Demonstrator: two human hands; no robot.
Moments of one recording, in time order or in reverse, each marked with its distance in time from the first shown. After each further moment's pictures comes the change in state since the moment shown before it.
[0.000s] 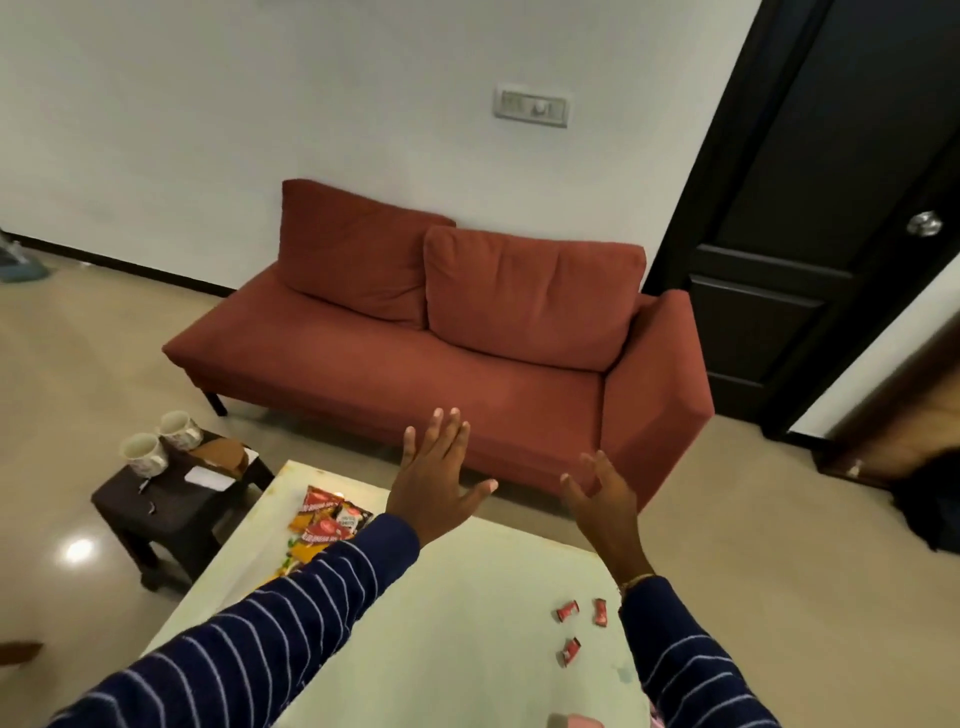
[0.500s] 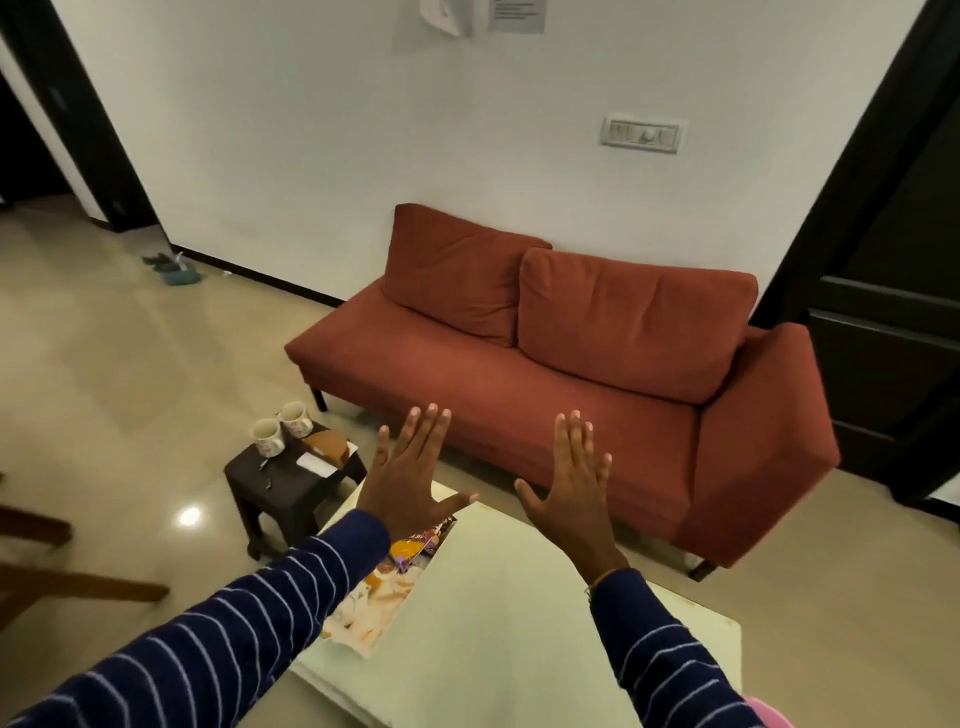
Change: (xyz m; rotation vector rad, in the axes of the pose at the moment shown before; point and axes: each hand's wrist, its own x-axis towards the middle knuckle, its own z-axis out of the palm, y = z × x) left_hand -0.078 -0.130 -0.069 0.210 0.028 -0.182; right_hand -0.040 -0.109 0.117 -0.395 -0.136 -0.479
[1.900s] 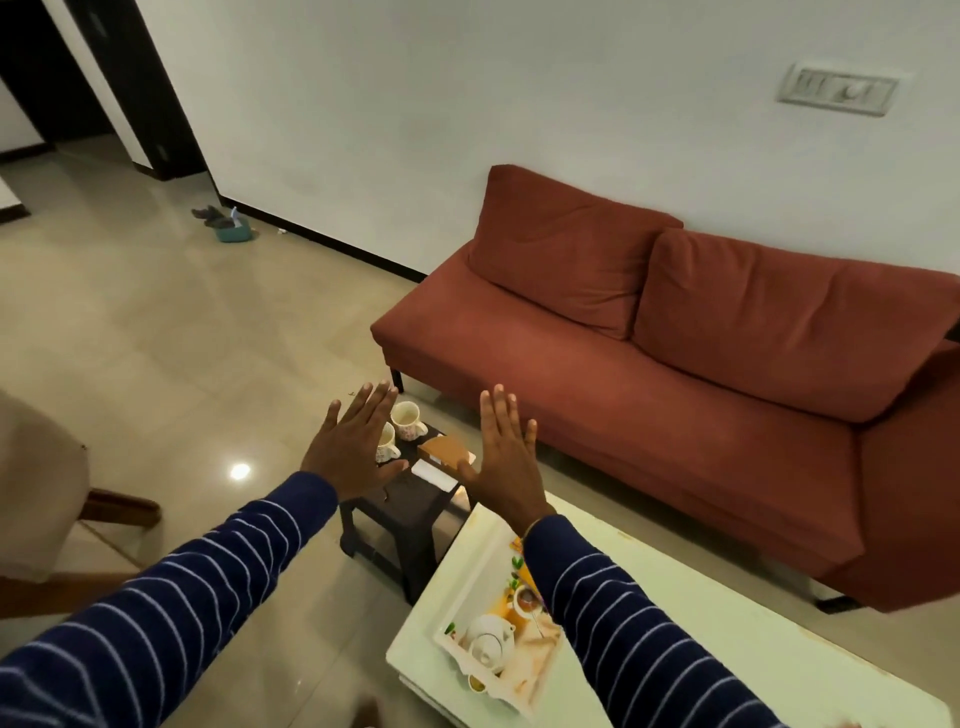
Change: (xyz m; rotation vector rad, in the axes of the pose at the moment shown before) left_hand 0.042 -0.464 -0.003 0.083 -0.133 -0.104; right_hand 0.177 -0.354 0.261 0.027 -0.252 -0.169
